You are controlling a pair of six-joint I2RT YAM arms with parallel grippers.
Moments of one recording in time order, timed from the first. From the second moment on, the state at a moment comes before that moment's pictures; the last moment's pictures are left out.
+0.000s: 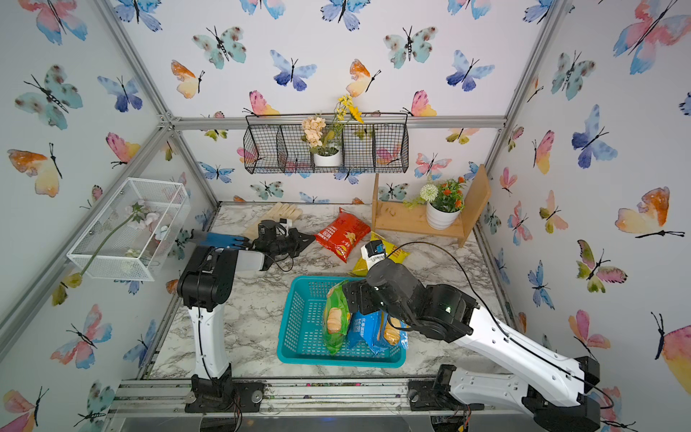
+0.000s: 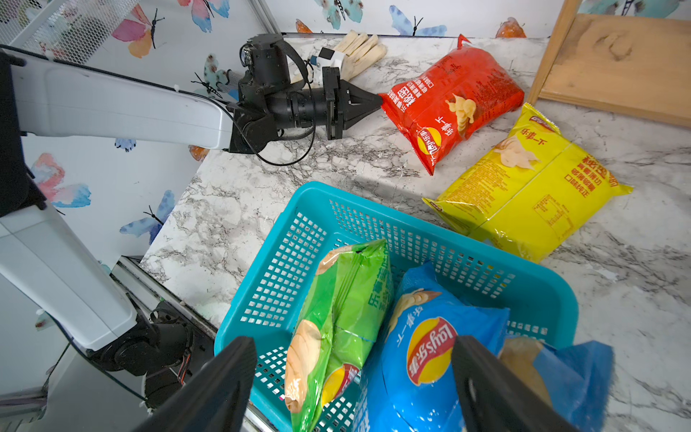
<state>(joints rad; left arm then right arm) -0.20 2.15 1.19 0.55 0.74 -1.13 1.10 1.05 1.25 -0.88 0.29 0.61</state>
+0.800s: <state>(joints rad) -0.20 1.70 1.17 0.02 0.75 -0.80 1.10 1.18 1.29 -0.84 0.26 0.53</state>
